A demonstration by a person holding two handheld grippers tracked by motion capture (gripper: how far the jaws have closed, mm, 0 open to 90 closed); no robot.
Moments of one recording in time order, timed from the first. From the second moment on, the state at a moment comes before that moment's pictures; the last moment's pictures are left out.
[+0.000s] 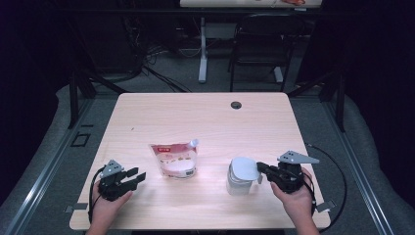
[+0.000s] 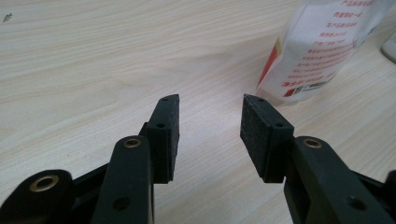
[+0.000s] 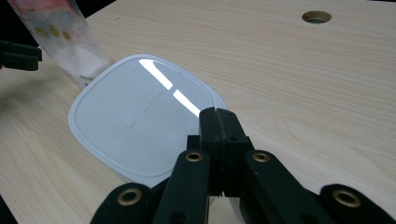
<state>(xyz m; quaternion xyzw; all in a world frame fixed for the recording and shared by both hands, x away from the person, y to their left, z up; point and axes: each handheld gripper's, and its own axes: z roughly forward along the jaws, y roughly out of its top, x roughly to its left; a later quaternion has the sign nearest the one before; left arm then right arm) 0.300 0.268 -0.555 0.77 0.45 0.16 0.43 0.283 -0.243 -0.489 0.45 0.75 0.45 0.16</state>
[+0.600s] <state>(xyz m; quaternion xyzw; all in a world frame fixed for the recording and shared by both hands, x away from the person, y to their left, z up) 0.300 0.269 -0.554 0.77 0.45 0.16 0.42 0.286 -0.251 -0.493 0.47 0.74 0.47 0.14</state>
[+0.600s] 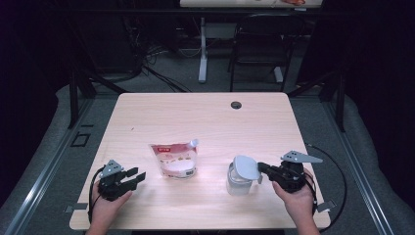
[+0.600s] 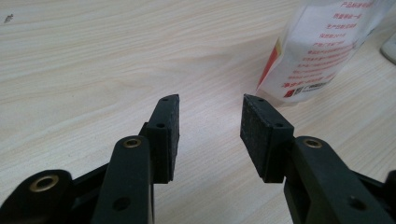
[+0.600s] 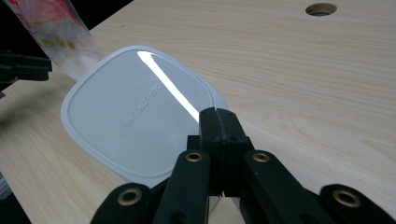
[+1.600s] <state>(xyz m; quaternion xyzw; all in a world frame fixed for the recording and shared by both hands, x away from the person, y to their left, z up) 0.300 0.269 -0.554 0.77 0.45 0.16 0.43 0.292 -0.261 -0.509 0.51 0.71 0.48 0.09</state>
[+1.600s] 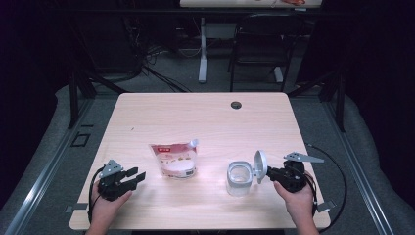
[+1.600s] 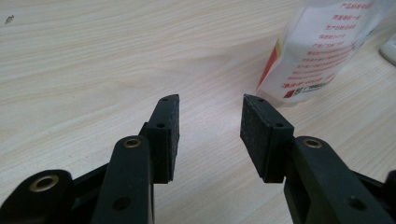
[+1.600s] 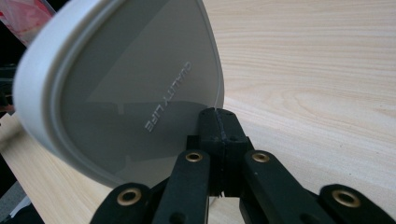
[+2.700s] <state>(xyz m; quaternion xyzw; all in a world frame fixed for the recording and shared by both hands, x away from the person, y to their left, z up) 0.300 0.270 -0.553 0.77 0.45 0.16 0.43 0.266 -0.280 -0.522 0.49 0.73 0.45 0.16</state>
